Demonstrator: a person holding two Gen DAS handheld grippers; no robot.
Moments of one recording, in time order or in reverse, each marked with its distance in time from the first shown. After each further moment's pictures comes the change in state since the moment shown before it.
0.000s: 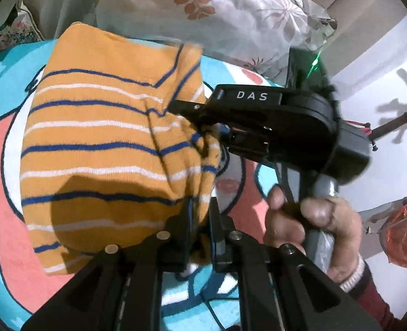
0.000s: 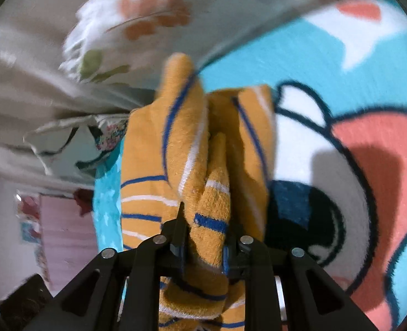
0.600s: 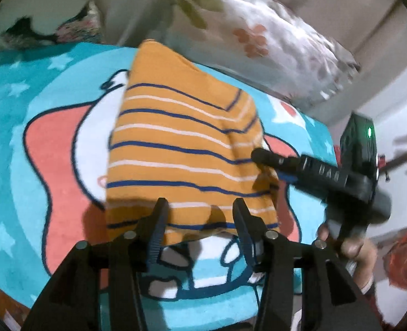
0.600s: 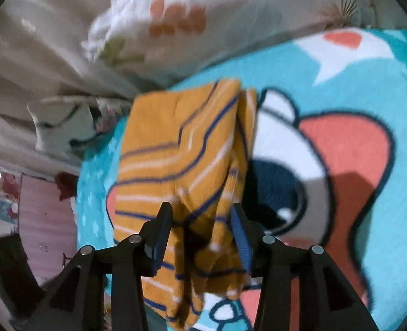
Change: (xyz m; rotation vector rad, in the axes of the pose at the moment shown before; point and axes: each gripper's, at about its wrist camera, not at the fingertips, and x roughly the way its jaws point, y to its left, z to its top) left arm -0.067 0.051 -0.014 -0.157 -0.108 0.120; right arm -0.038 0.026 -0.037 -0.155 -0.015 -0.124
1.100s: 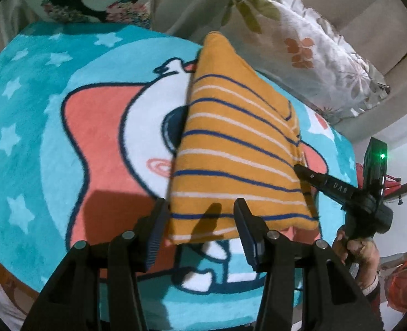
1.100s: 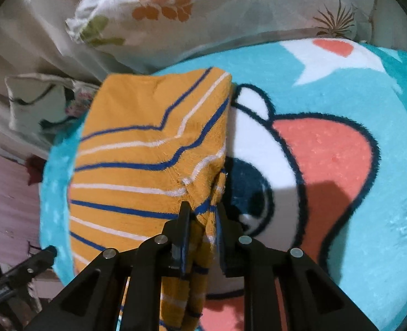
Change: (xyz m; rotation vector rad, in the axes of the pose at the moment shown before) left arm -0.008 0.050 -0.015 -0.114 -0.004 0.098; right arm 0.014 -0.015 -0.003 -0.112 -0.001 -0.177
